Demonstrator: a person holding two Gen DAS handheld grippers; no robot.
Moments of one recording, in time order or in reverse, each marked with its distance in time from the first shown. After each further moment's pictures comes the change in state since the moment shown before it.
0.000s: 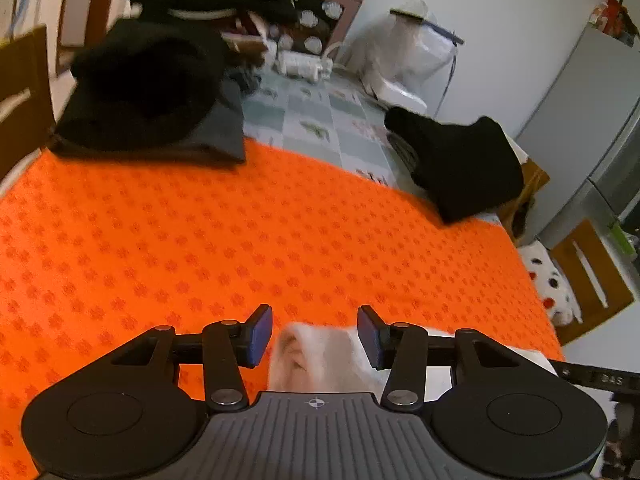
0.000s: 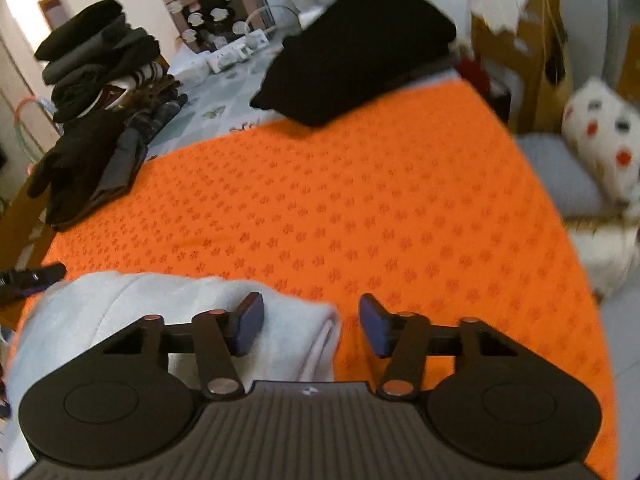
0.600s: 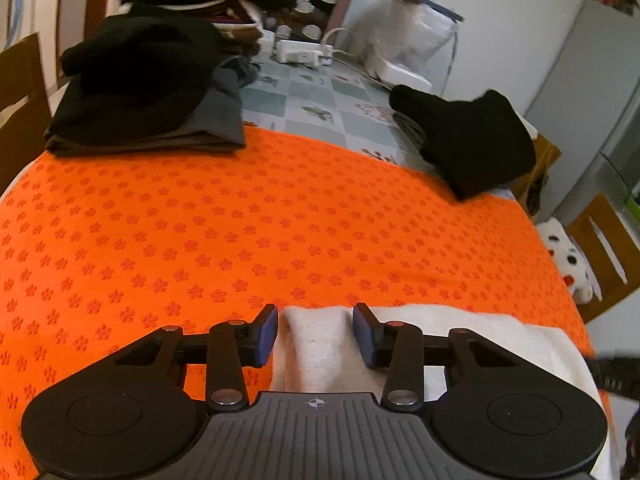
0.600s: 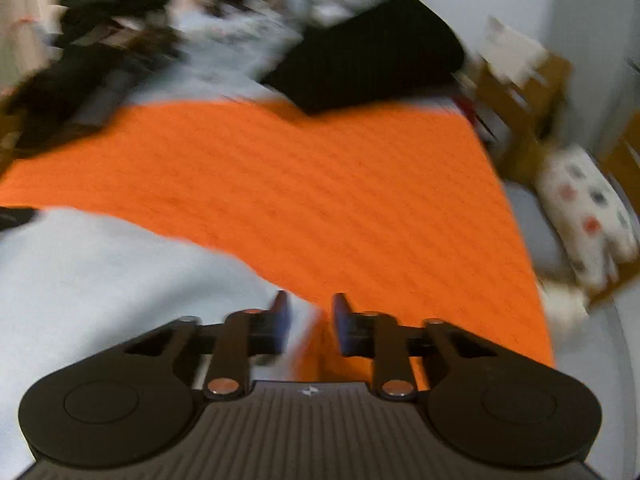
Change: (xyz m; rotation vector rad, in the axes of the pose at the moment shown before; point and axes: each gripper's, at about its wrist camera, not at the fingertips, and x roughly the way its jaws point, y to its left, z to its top) left arm 0.012 -0.005 -0.011 0.049 0.008 0.057; right arm 0.004 0.017 -0.017 -0.201 0.031 -0.234
